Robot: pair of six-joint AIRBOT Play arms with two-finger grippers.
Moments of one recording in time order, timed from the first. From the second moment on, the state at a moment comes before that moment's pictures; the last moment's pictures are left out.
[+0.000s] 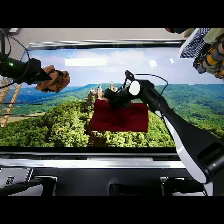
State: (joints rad) left arm -0.02 -1.37 1.87 1.09 -1.59 -1.68; right arm 0.50 -1.63 1.51 -1.11 0.95 2.13
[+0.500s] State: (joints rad) left arm -0.02 -1.38 1.86 1.09 -1.59 -1.67; right arm 0.51 -1.66 1.51 -0.86 0.93 1.97
